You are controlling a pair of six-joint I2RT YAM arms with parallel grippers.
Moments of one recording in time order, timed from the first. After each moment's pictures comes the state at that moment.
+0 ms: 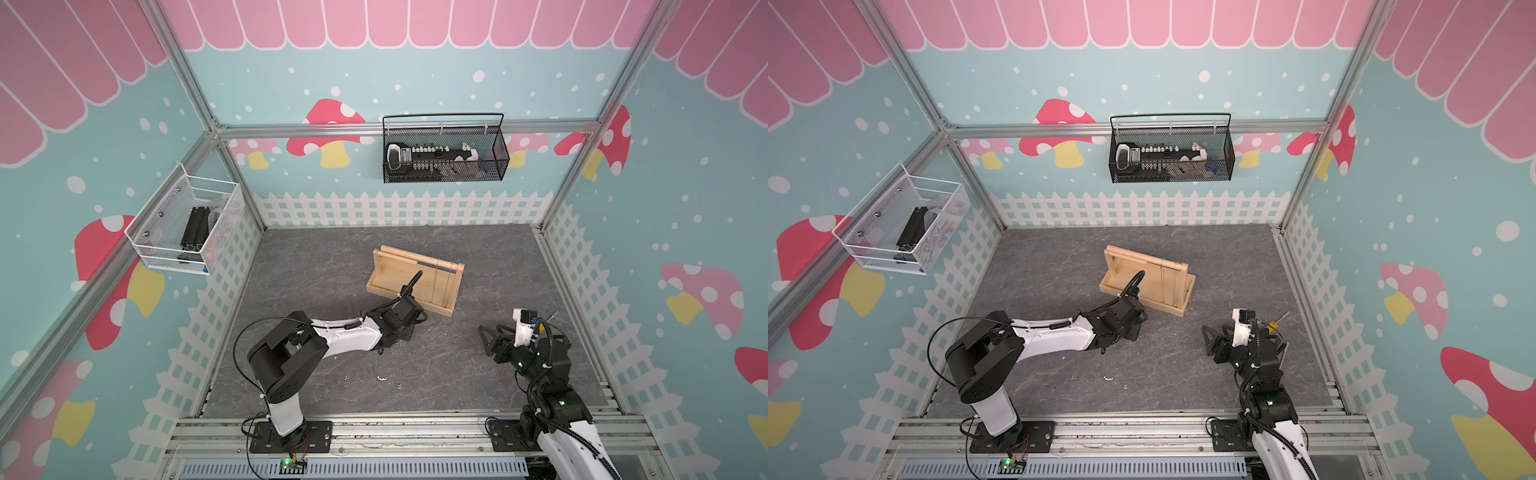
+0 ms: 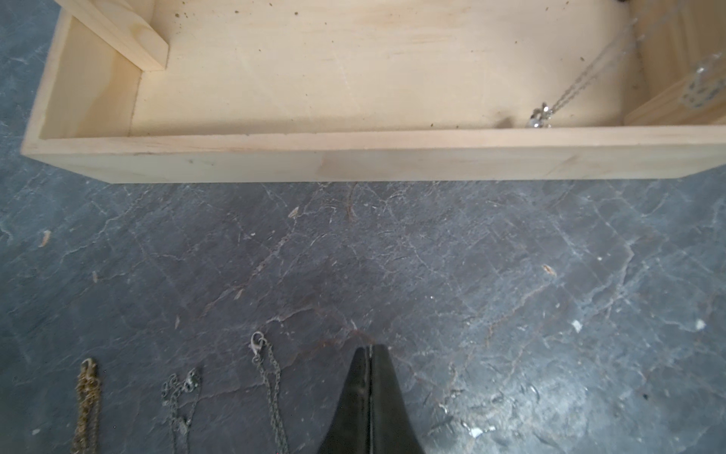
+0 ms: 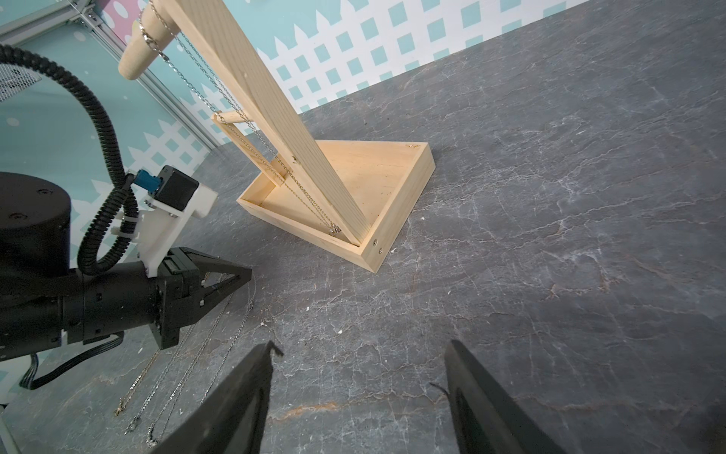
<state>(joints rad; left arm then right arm) -0.86 1.79 0.99 -0.17 -0.35 -0.39 0.14 0.31 0.15 -0.17 -0.31 0.38</state>
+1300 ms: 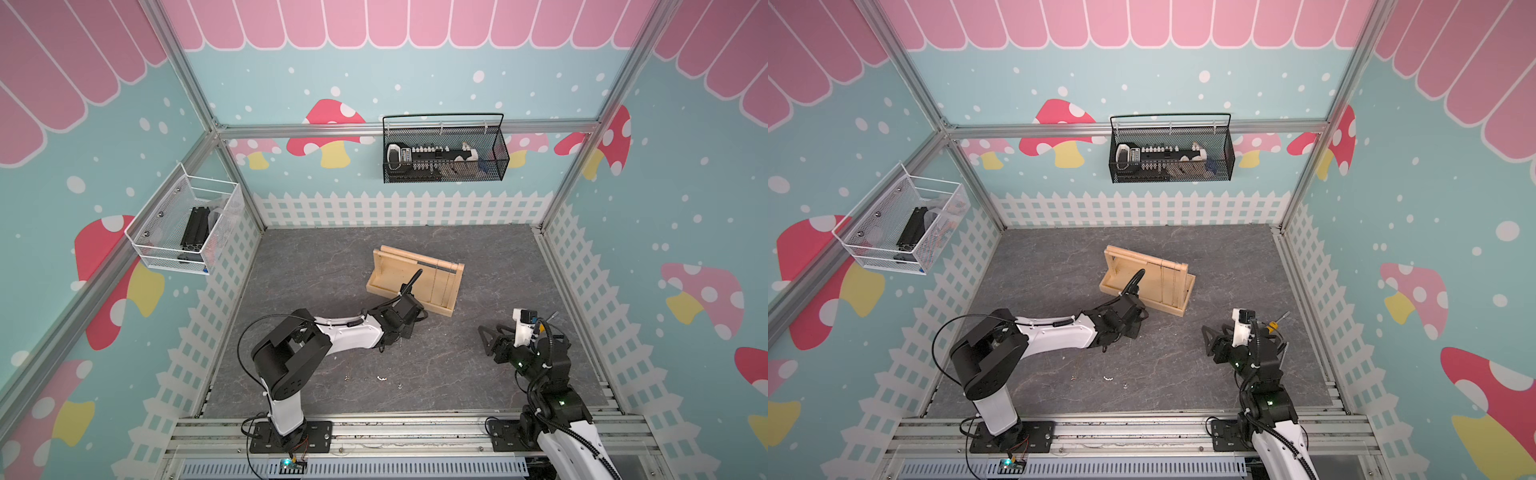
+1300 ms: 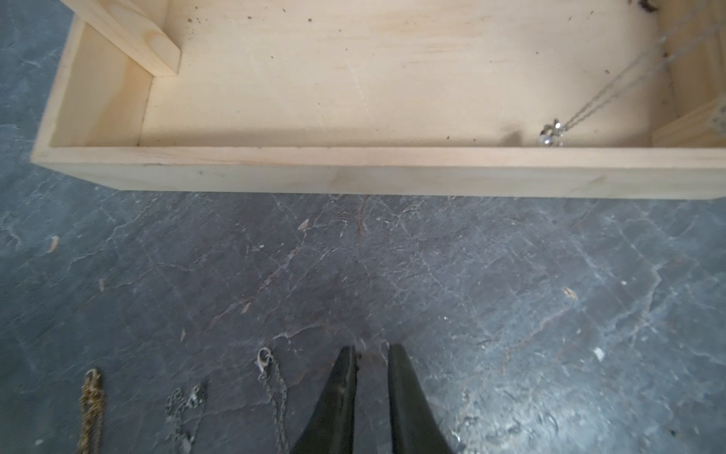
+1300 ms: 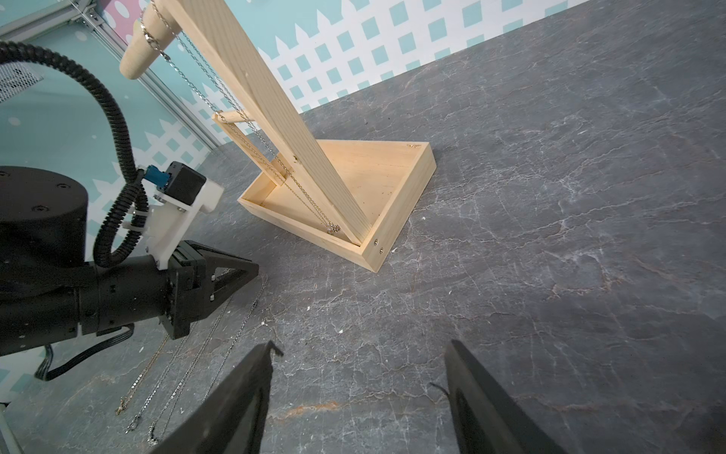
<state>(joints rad) -0.85 1.78 0.99 -0.17 -0.37 -0.40 0.14 0.31 0.15 -0.17 -0.31 0.38</state>
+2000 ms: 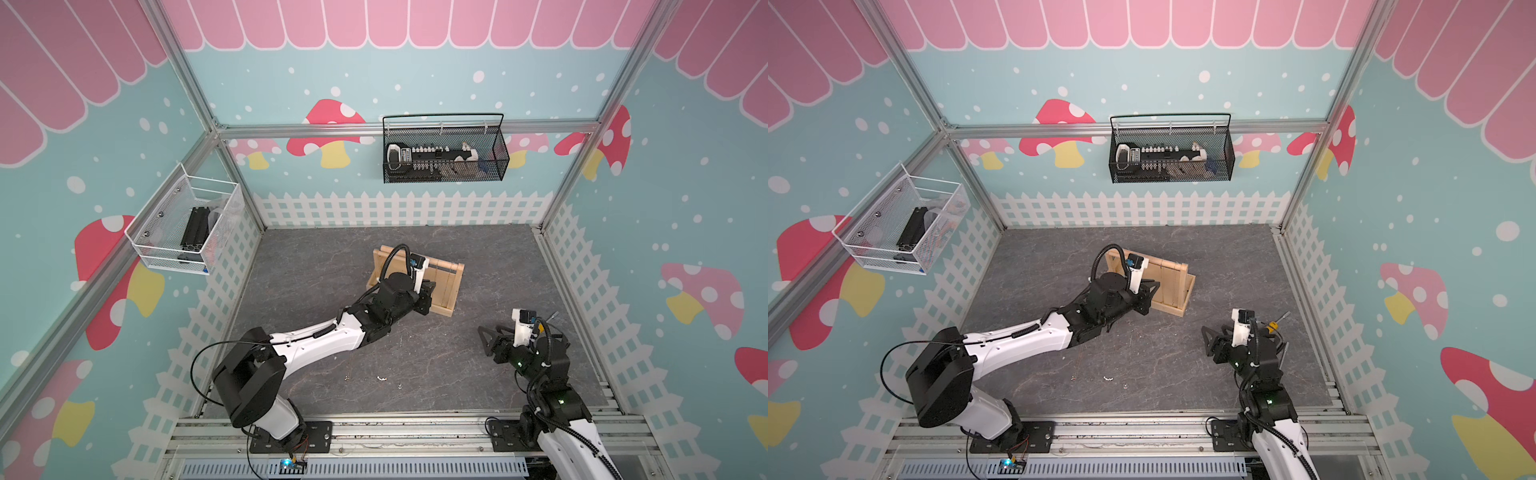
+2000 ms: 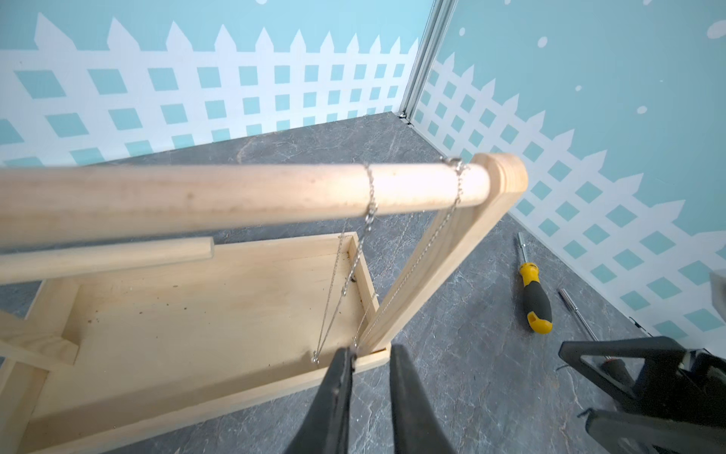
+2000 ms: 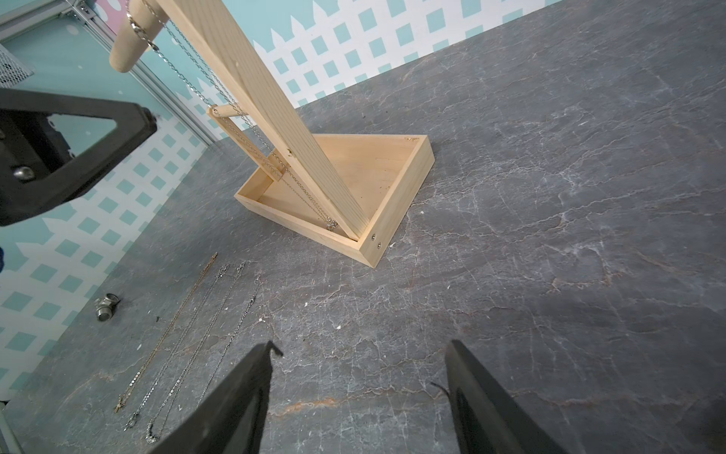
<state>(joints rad) -0.85 1.58 1.04 0.21 -0.10 -0.26 0.14 0.32 0.15 -0.17 -0.31 0.38</state>
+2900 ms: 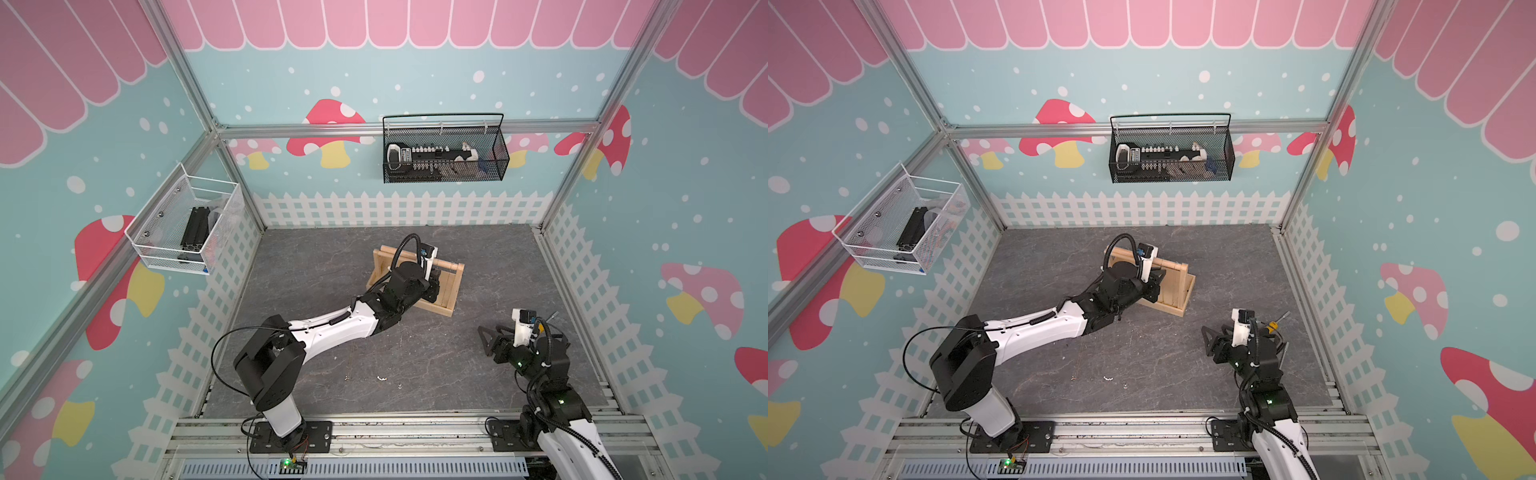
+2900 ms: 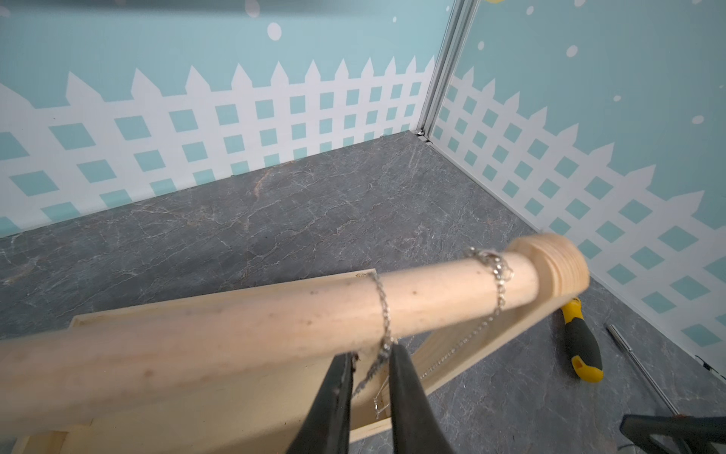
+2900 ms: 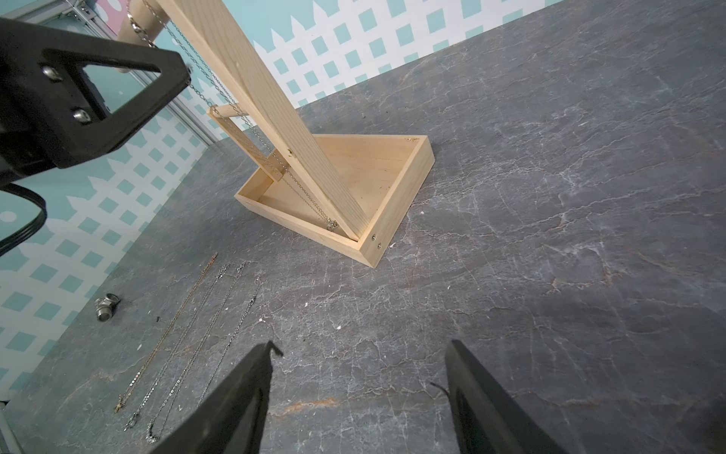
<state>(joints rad) -0.83 1.70 1.18 0.20 -0.15 -0.20 0.14 0.32 0.15 -0.17 -0.31 0.38</state>
